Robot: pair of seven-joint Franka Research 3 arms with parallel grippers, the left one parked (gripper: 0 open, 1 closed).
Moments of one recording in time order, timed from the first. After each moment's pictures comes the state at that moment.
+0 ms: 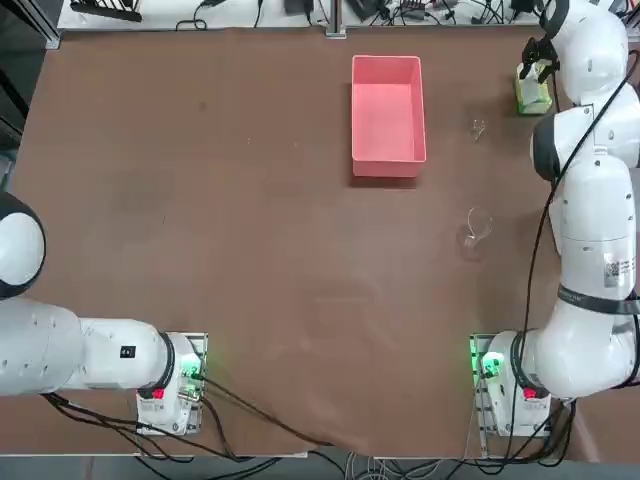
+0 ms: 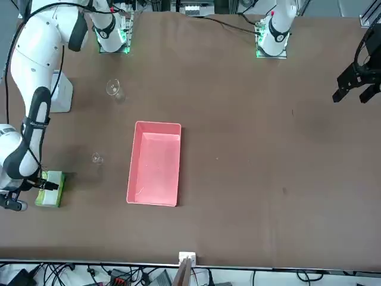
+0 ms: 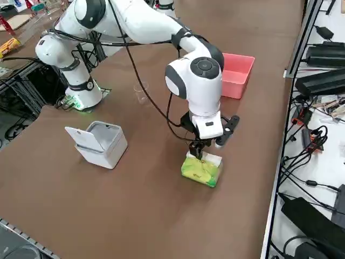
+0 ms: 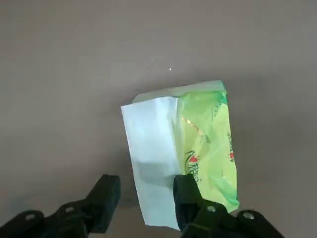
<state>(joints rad) 0.24 1.02 -0.80 -1.17 0.72 1.90 -0.33</state>
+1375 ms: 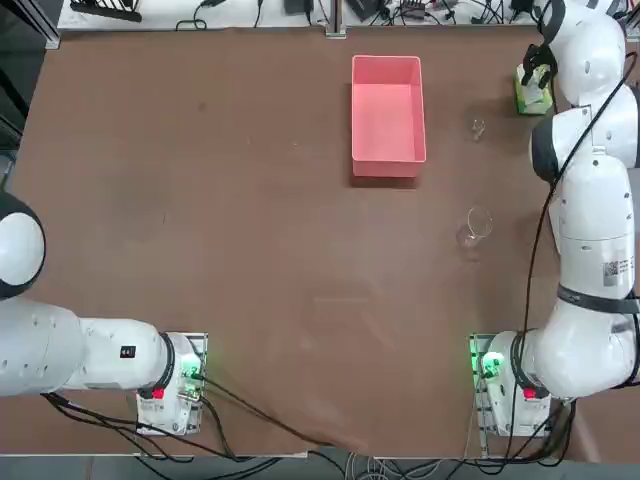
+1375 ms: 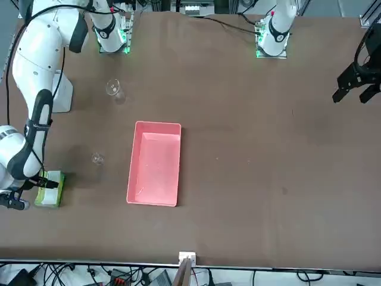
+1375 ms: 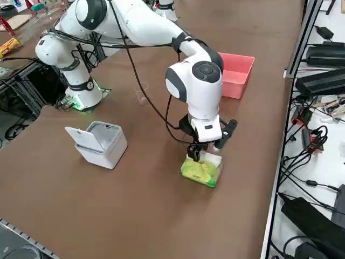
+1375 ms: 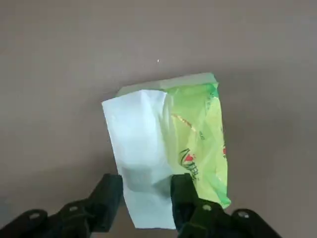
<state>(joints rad) 0.24 1.03 -0.80 -1.17 0.68 1.90 -0.33</state>
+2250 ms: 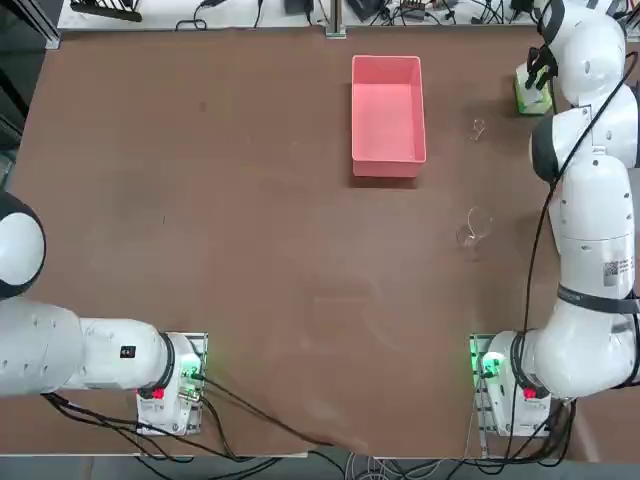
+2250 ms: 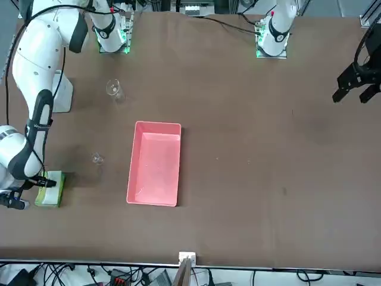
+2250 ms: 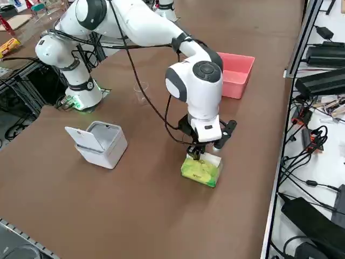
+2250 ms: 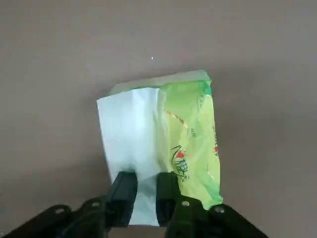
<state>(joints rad) 0.24 1.03 -0.80 -1.17 0.65 1.90 -0.33</state>
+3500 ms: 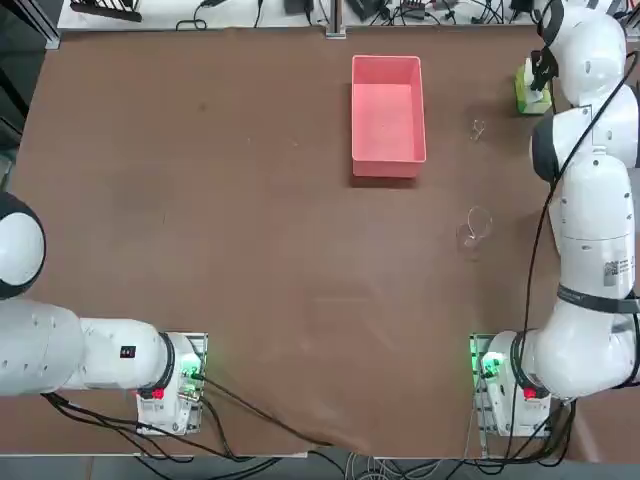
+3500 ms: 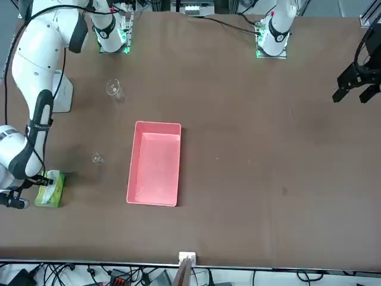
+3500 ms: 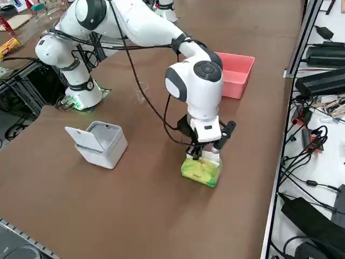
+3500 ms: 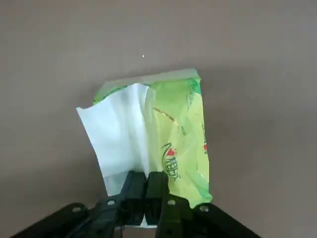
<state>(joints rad) 0.23 1.03 -0.80 -1.17 0.62 1.90 -0.33</state>
